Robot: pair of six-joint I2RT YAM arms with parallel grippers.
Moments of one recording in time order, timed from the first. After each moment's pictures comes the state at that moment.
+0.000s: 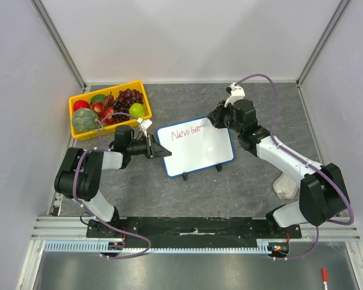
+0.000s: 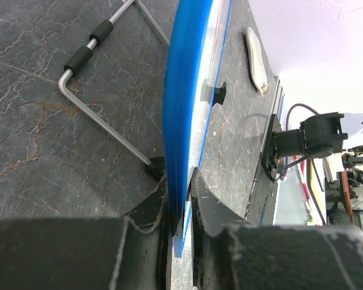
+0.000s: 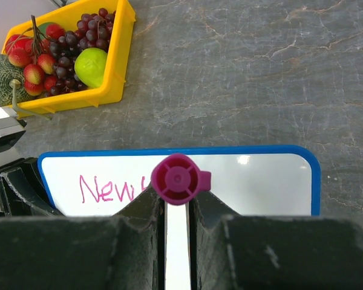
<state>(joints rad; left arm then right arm) -0.17 1.66 0.58 0.55 1.03 -0.48 0.47 1.44 0.98 0.15 -0.04 0.40</state>
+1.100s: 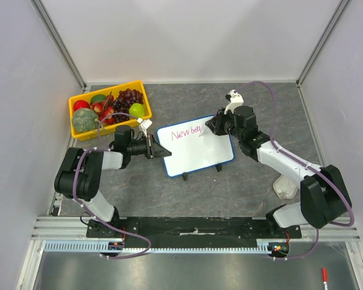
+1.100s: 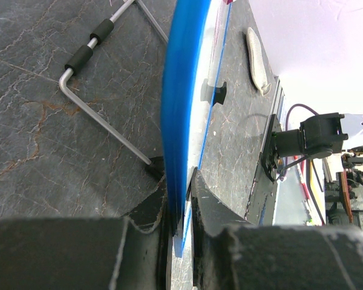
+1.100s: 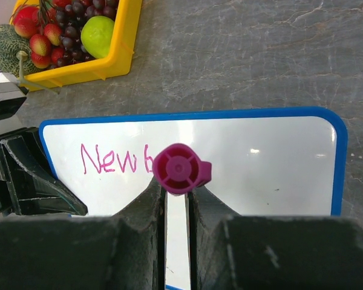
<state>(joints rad) -0.17 1.66 0.58 0.55 1.03 -0.48 0.47 1.41 0.89 0.18 -0.11 0.42</state>
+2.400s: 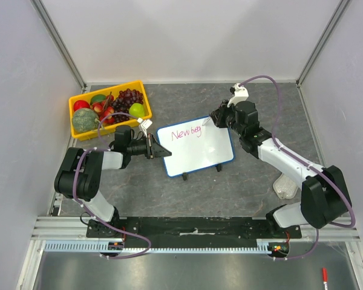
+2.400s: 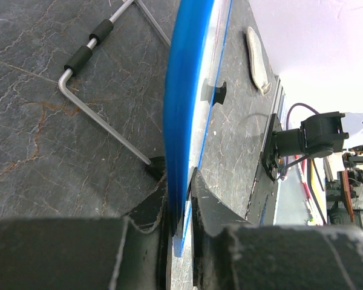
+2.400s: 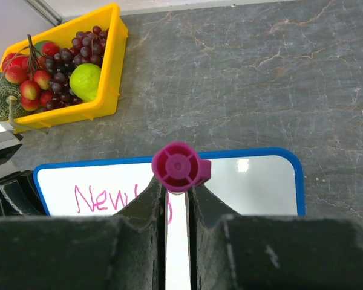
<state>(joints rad) -0.17 1.66 0.58 0.55 1.03 -0.47 0.46 1.41 0.95 0.19 0.00 0.41</state>
